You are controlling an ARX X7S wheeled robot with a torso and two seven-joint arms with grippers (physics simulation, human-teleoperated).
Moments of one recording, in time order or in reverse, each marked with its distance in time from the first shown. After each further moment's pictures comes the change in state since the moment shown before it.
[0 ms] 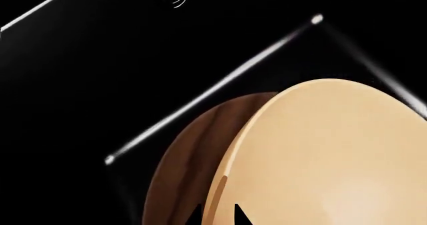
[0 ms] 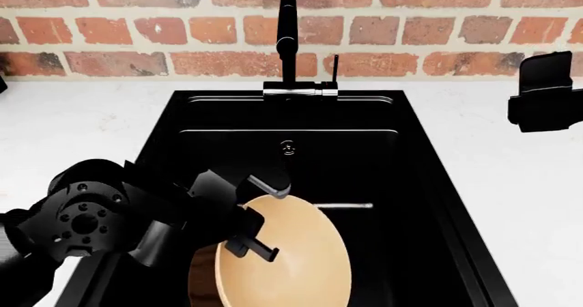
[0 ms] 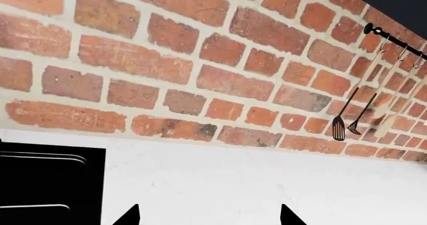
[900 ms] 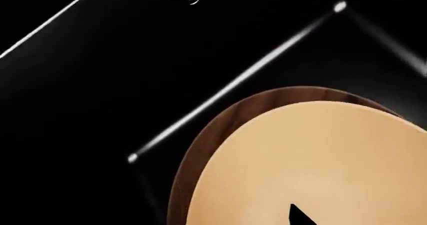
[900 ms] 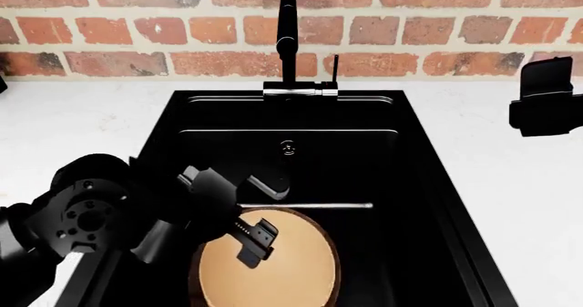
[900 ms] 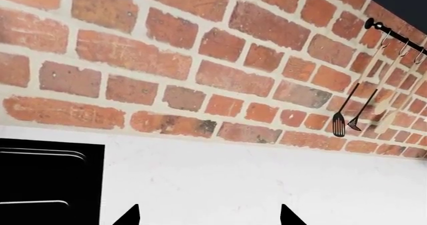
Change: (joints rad) left arm -0.033 0.010 0.038 -0.012 0.033 -0.029 -0.021; right arm -0.016 0.014 0.004 -0.006 -0.006 -0.002 -0.005
